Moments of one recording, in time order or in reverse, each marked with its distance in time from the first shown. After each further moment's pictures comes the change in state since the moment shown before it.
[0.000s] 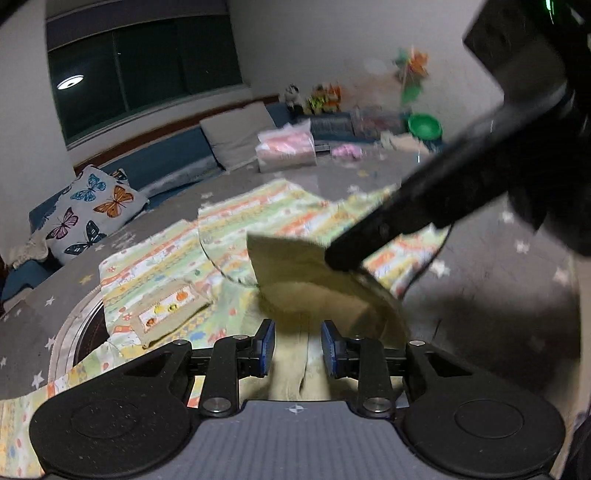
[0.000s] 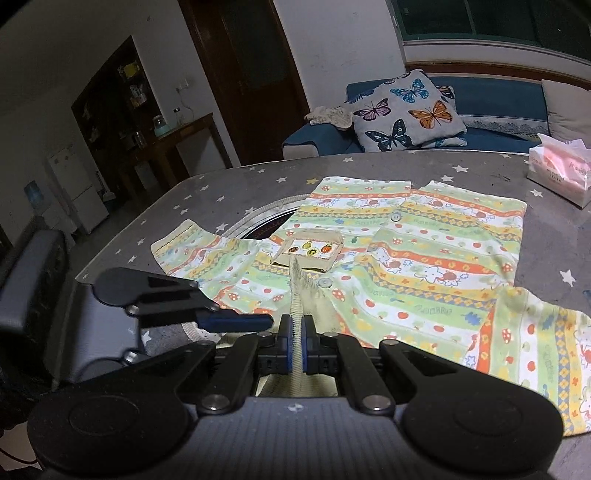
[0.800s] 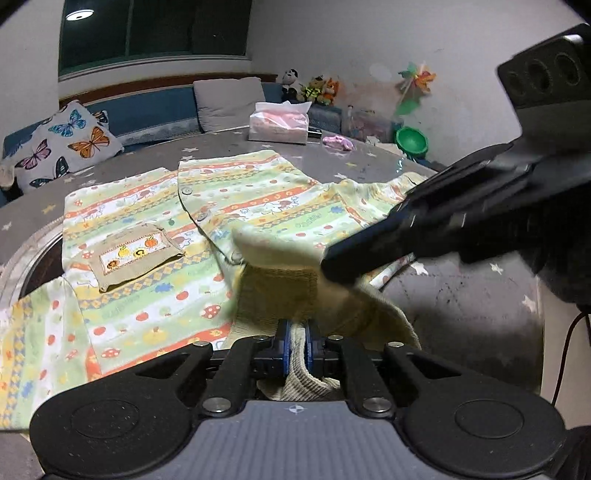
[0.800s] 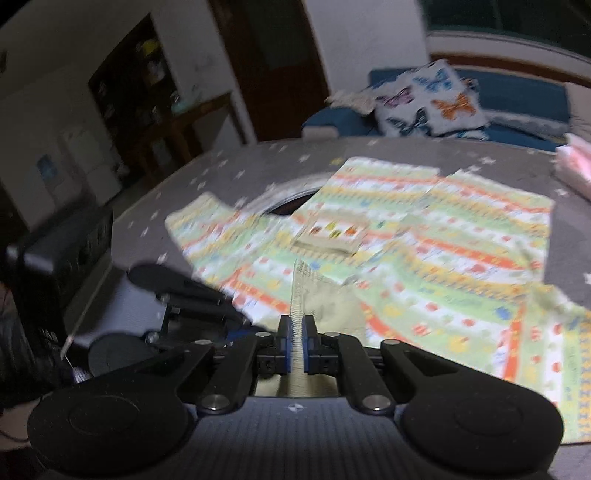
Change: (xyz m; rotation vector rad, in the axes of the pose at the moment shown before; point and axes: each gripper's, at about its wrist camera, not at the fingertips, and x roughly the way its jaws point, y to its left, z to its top) left arm 0.001 0.022 -0.014 -0.205 0.023 -0.181; right arm 0.017 0.017 -0.004 -0.066 0.071 0.053
